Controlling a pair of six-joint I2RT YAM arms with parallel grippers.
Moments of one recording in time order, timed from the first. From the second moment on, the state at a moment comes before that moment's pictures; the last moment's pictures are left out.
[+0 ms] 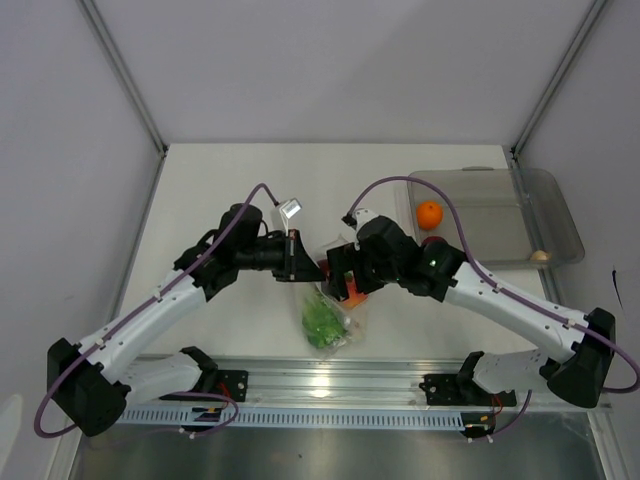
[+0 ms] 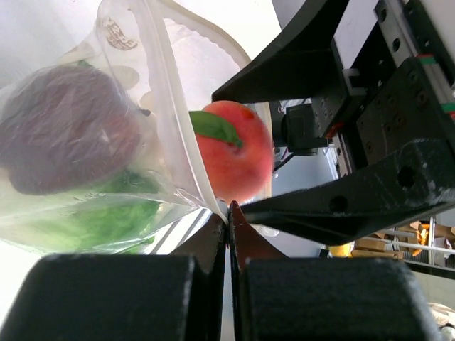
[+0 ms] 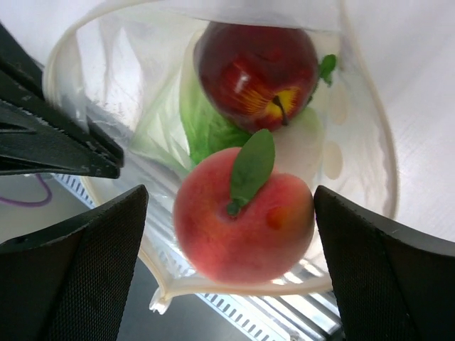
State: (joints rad) left arm -0.62 1.07 0.91 -0.38 0.63 -0.67; right arm 0.97 1.26 1.18 -0.71 0.01 0.52
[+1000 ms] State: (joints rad) left arm -0.62 1.04 0.90 -0.39 0.62 -0.67; right arm 0.86 1.22 1.14 -0.81 0.13 0.52
